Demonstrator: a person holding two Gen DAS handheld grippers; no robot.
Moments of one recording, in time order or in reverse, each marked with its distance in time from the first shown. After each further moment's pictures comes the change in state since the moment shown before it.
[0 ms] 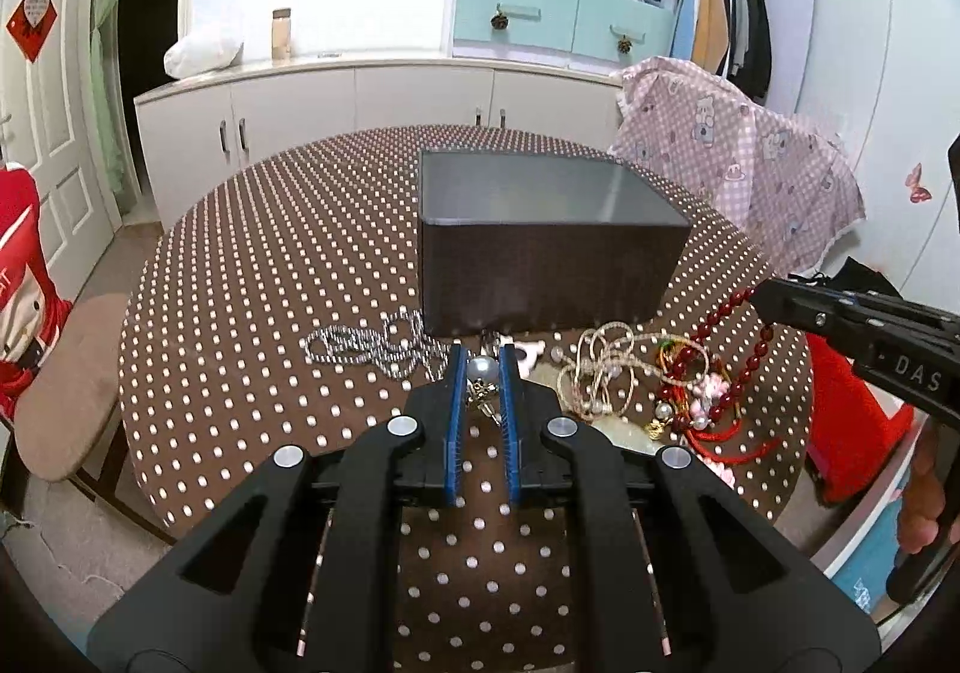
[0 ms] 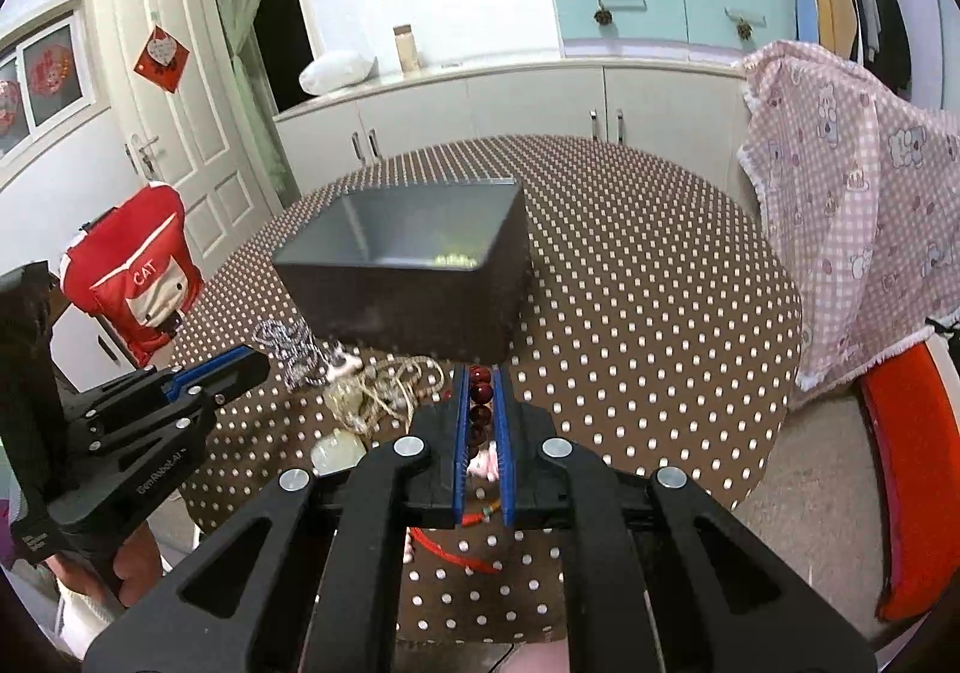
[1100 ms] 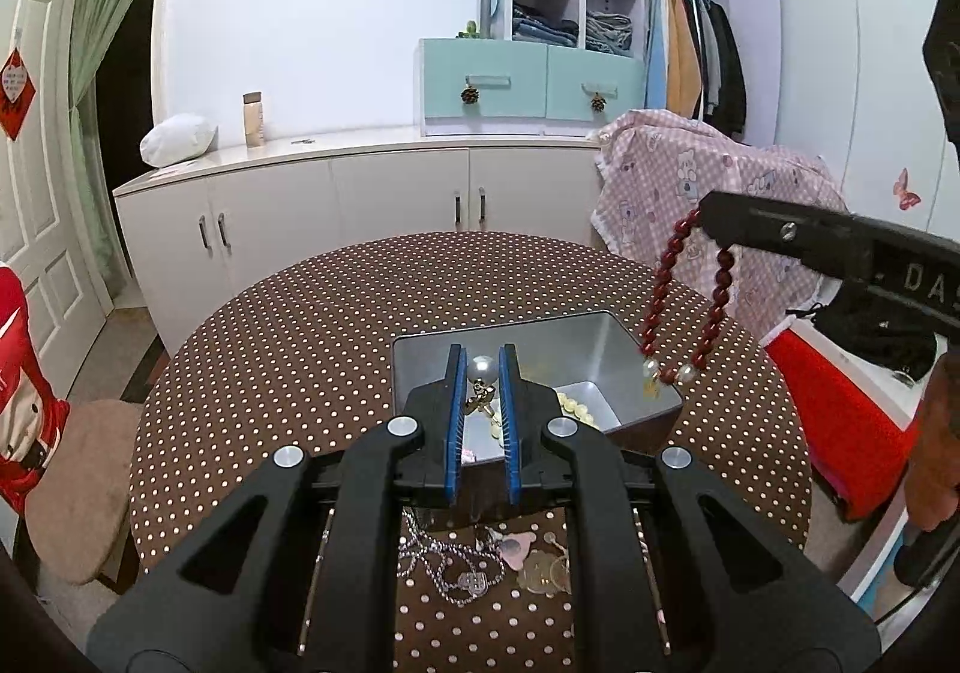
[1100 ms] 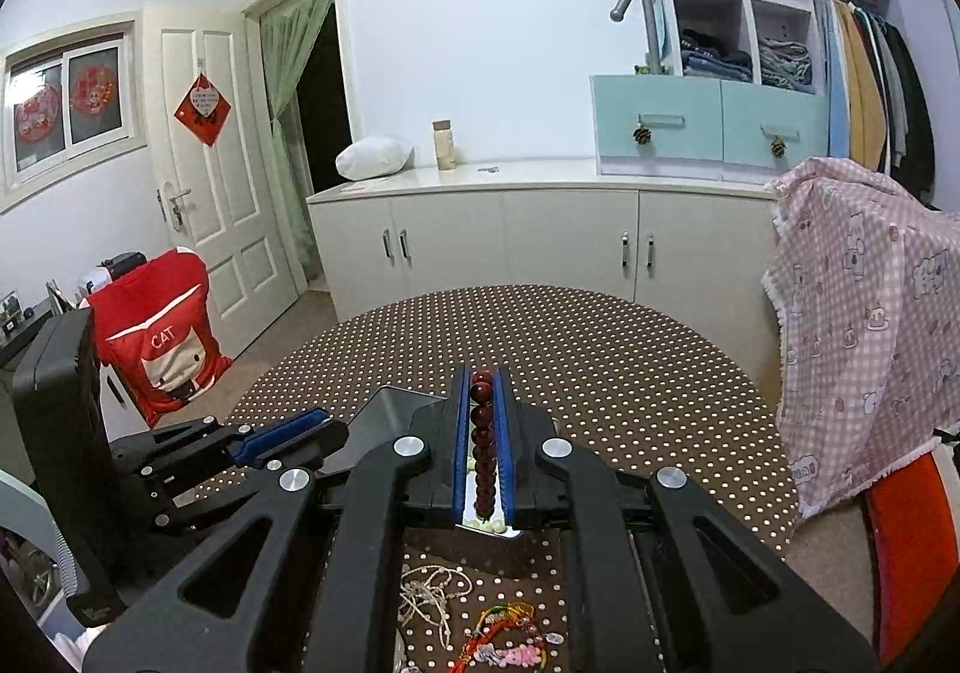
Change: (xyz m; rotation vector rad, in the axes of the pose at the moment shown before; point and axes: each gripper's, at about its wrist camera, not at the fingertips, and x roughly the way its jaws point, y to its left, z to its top) left arm 0.013 -0.015 0.067 0.092 -0.147 -0.022; right arm -0.001 0.015 0.081 -0.079 -0.196 0.048
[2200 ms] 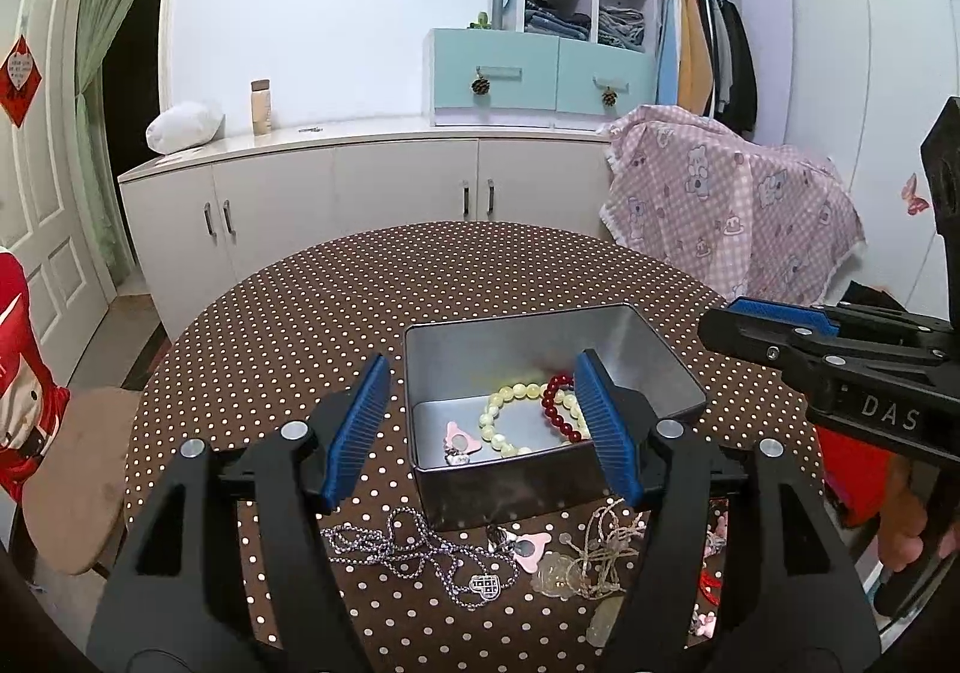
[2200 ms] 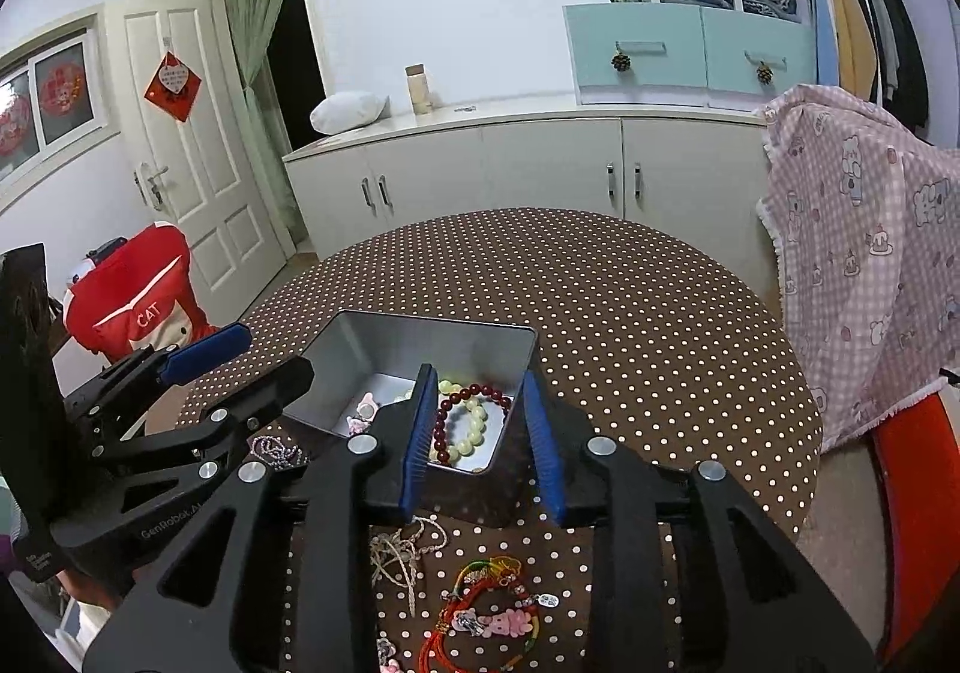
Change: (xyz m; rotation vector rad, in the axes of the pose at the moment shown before) left arm 0.005 0.005 -0.004 -0.023 0.020 0.013; right arm 0.018 -0.015 -0.031 0.072 0.122 -0.026
